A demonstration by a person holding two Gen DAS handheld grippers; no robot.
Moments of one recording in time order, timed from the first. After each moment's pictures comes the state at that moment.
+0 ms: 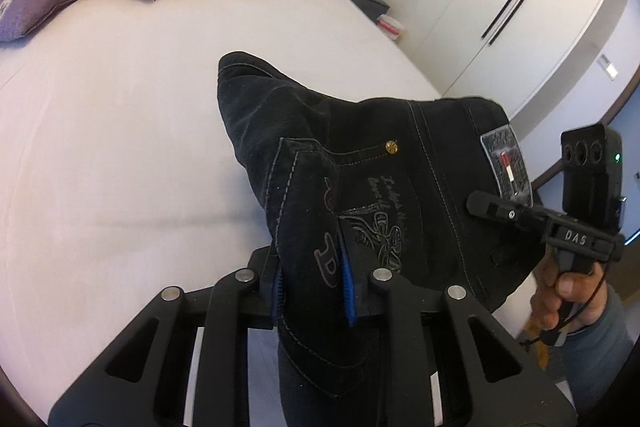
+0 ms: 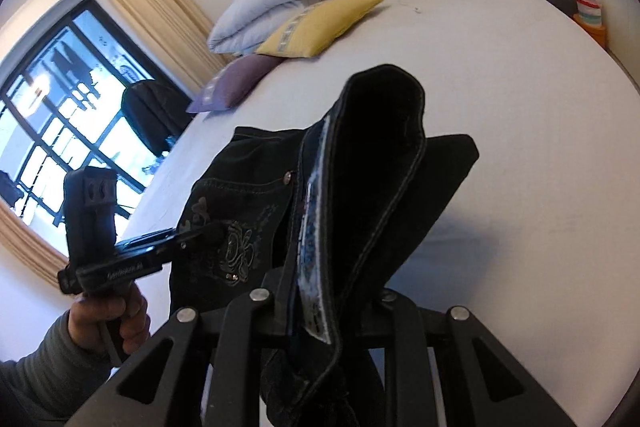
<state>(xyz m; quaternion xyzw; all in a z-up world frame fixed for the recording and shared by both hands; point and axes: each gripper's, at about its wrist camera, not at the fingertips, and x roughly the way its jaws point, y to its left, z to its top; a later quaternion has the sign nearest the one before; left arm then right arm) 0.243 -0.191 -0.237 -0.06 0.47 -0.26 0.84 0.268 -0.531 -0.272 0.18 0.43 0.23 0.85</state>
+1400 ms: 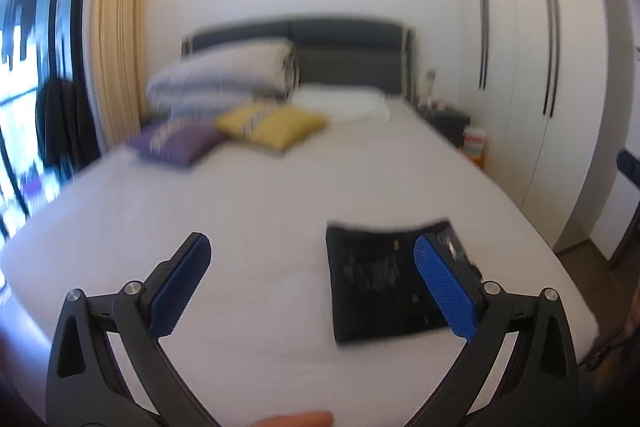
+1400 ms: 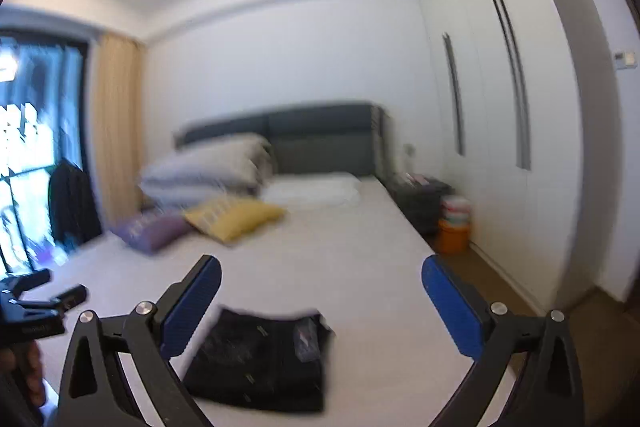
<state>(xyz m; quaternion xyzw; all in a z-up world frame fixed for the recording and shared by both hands) 0.000 -0.181 -0.081 0.01 0.25 -0.04 0.97 0.023 -0.535 -0.088 0.03 0.11 -0.04 0.99</state>
